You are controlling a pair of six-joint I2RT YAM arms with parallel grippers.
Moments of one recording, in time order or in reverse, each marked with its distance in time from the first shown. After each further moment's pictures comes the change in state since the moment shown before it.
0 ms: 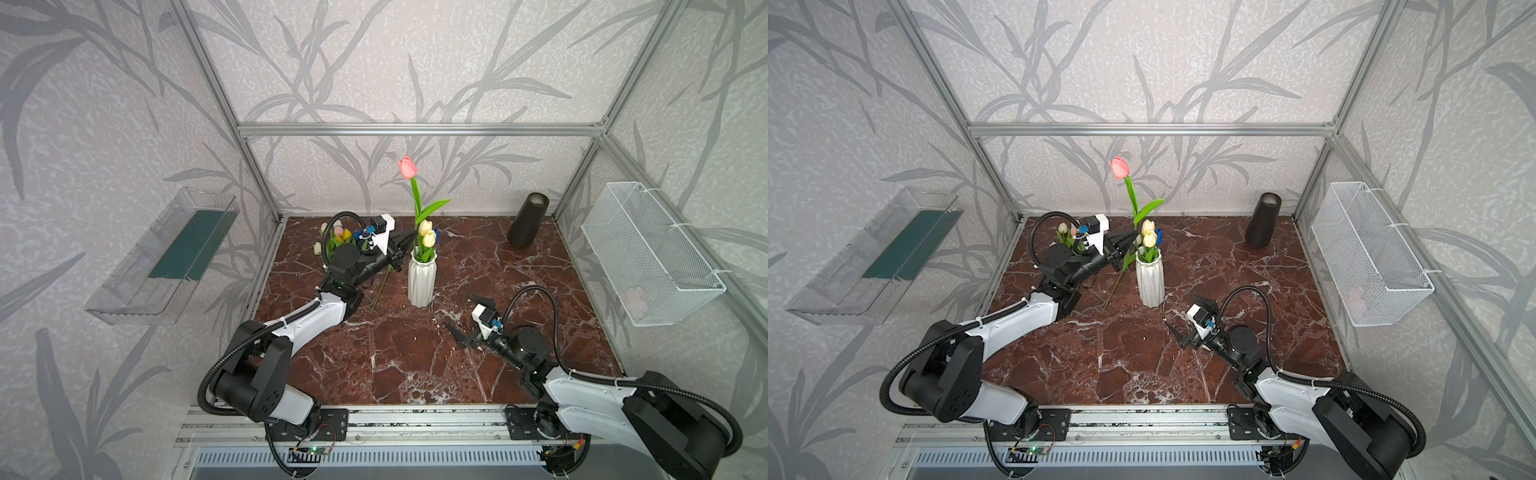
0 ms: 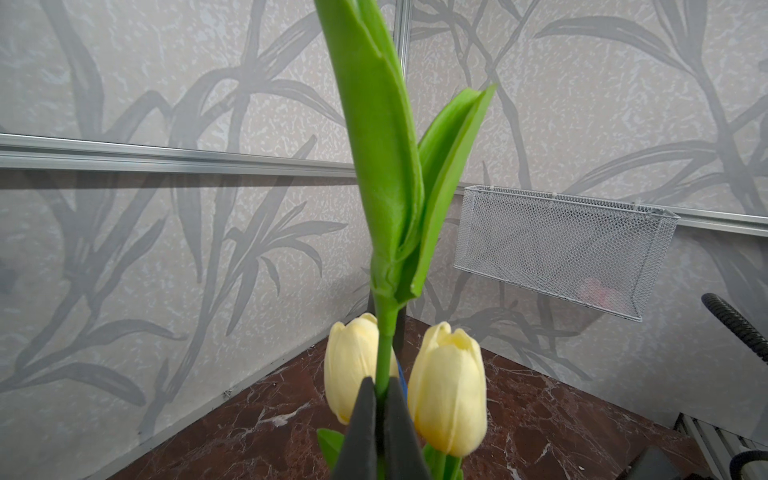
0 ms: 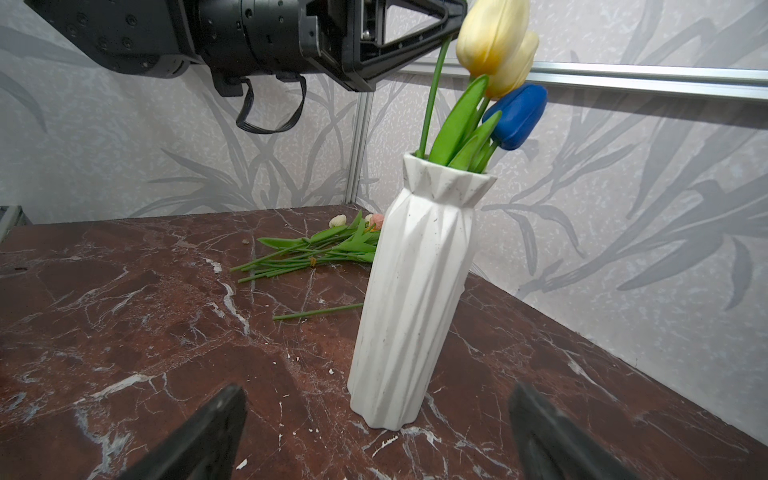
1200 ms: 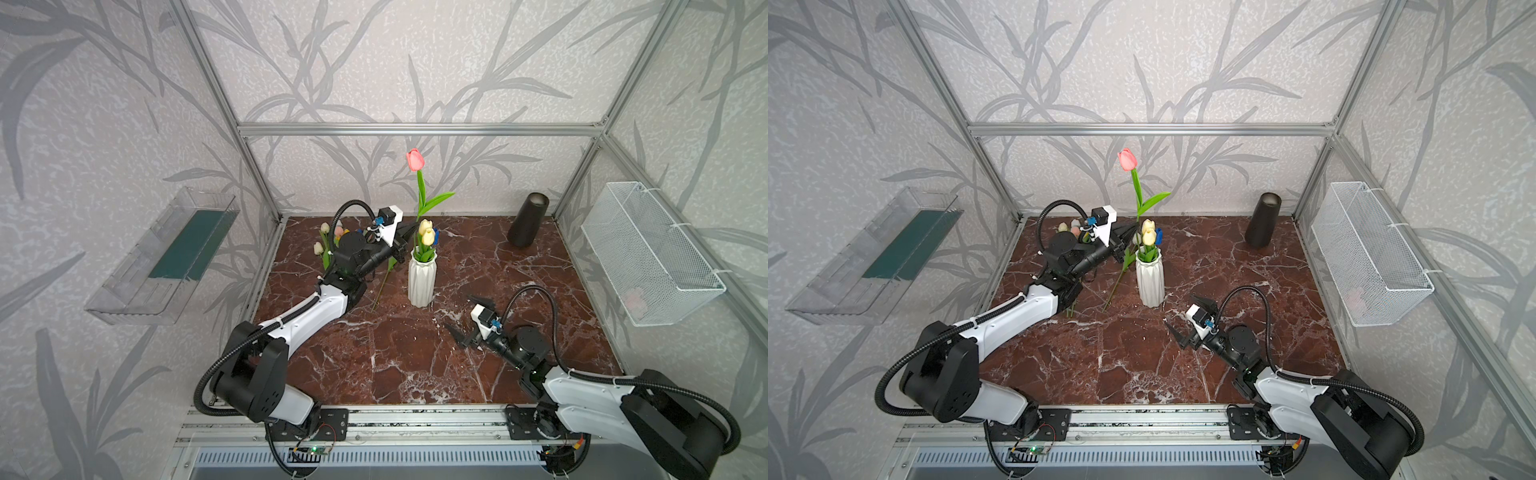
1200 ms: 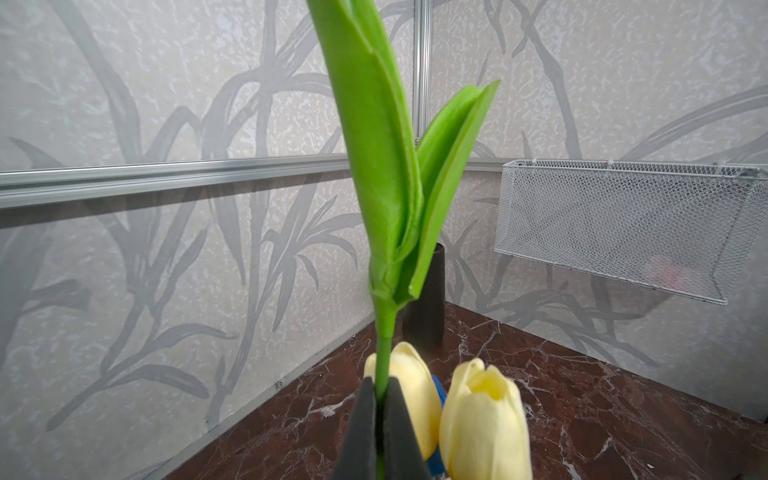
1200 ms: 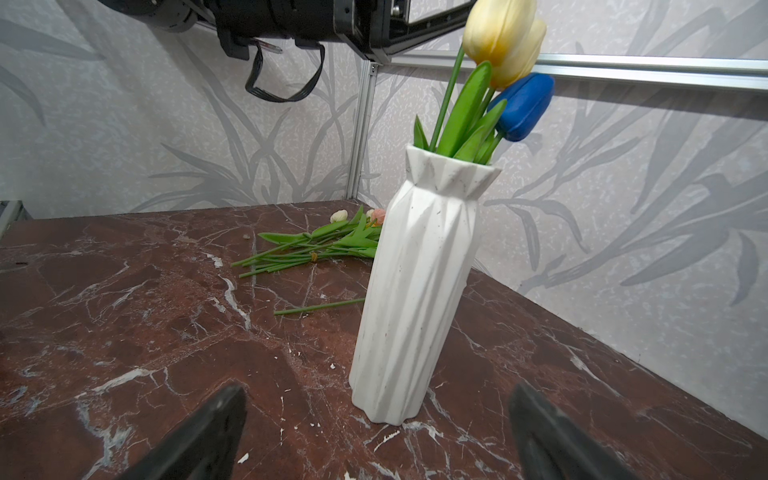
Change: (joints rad) left arm -0.006 0.013 0.136 -0.210 -0.085 0.155; right arm 0.001 0.013 0.000 -0.001 0.000 -0.001
